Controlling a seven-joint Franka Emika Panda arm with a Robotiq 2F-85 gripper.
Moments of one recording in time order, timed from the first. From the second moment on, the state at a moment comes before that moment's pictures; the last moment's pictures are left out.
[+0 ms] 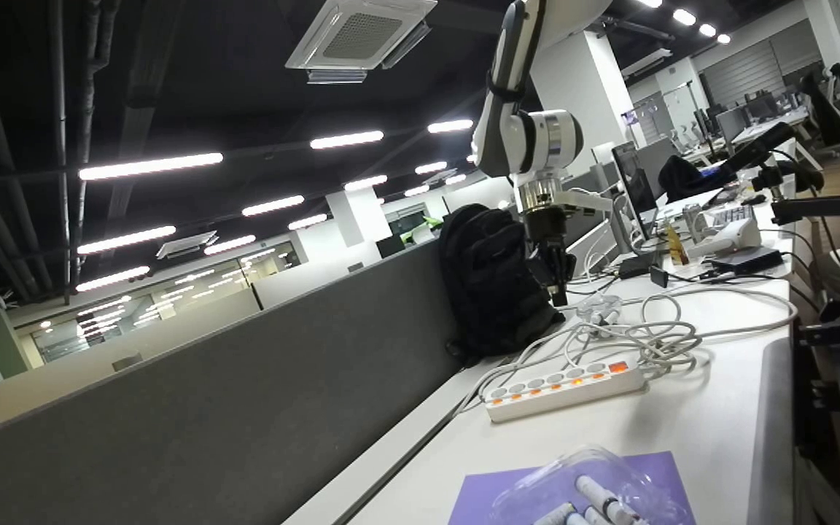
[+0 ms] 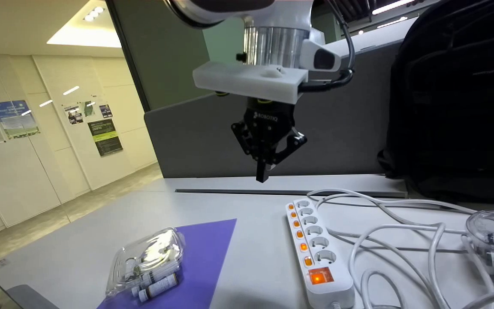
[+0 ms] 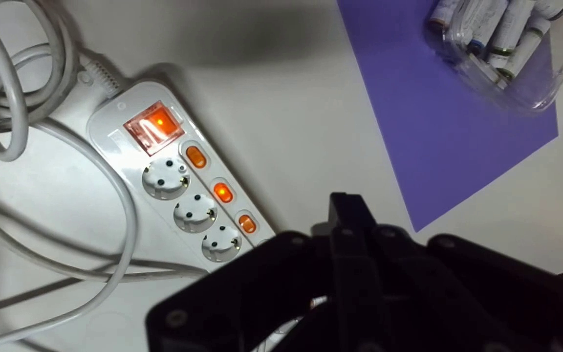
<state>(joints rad) -0.19 0.13 -0.24 -2.23 0.44 2.19 -0.63</state>
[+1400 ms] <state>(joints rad) -0.21 0.33 -0.19 -2.27 0.23 2.58 -0.43</state>
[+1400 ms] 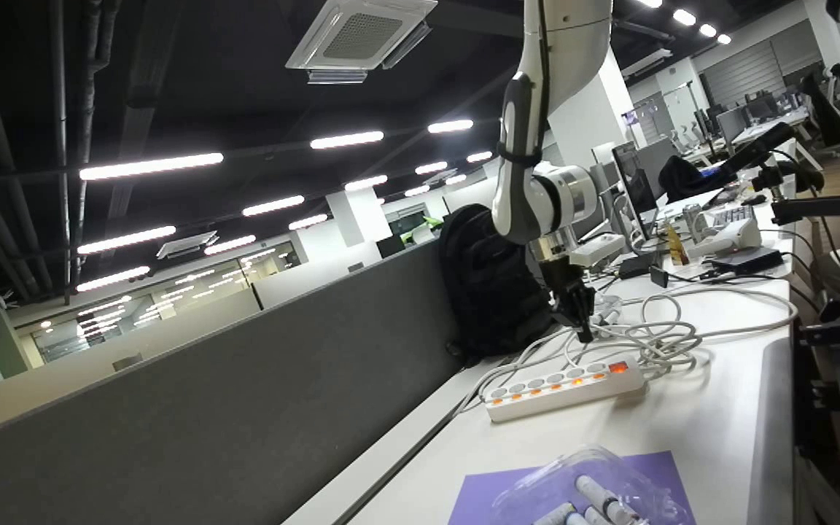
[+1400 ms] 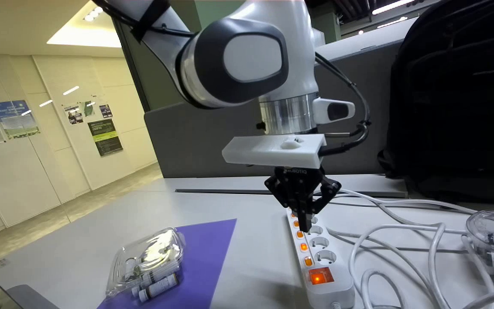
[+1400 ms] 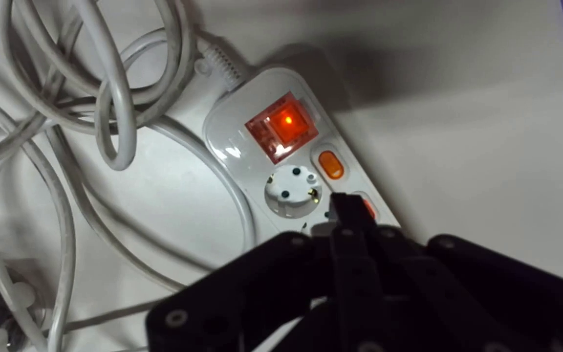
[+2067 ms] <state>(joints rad) -0.22 0.41 -0.15 -2.20 0.17 2.61 -0.37</state>
